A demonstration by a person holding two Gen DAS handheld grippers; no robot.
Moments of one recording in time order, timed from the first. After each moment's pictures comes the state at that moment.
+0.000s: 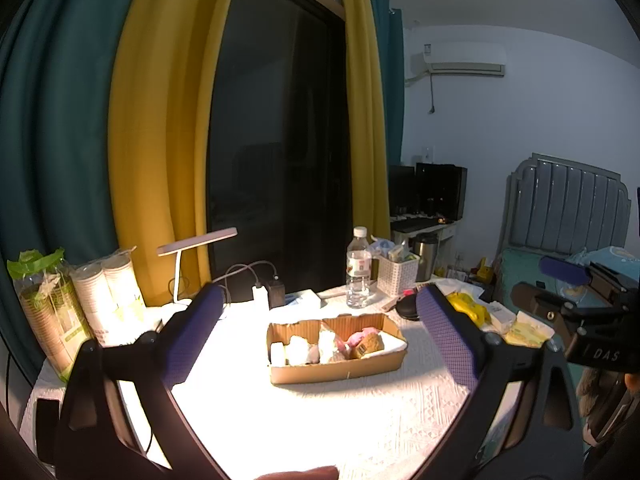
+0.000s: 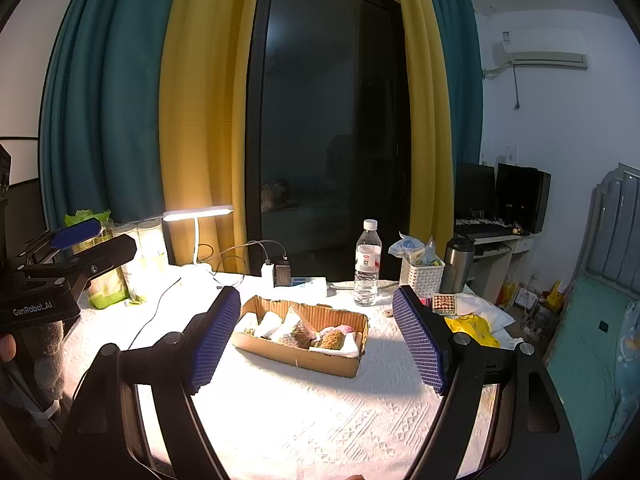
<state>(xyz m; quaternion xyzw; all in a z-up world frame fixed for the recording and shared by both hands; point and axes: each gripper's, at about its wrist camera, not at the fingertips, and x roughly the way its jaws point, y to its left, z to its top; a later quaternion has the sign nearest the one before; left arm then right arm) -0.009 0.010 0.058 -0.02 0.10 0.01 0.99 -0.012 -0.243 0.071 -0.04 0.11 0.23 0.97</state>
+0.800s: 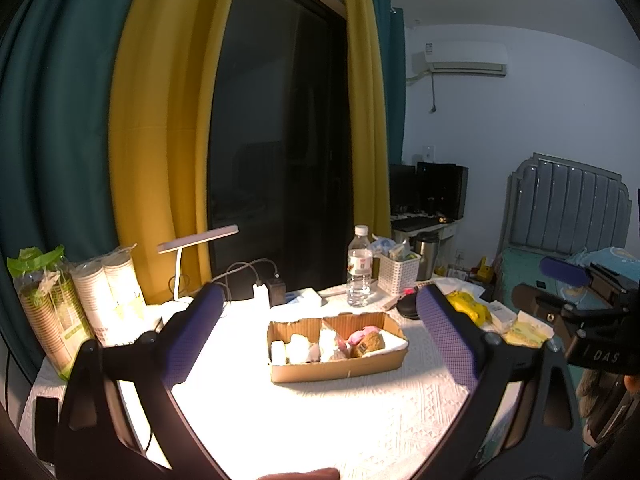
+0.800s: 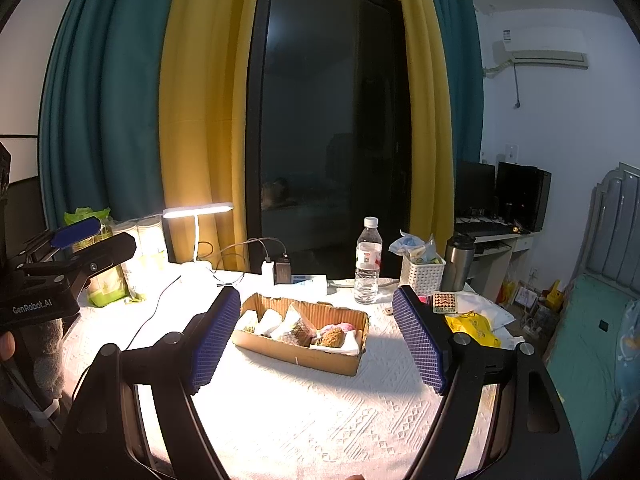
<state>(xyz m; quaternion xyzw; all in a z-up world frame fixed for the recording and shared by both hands) -0.009 0.010 0.057 -0.02 0.10 0.01 0.99 -0.011 -0.242 0.070 -0.04 0.12 0.23 0.97</state>
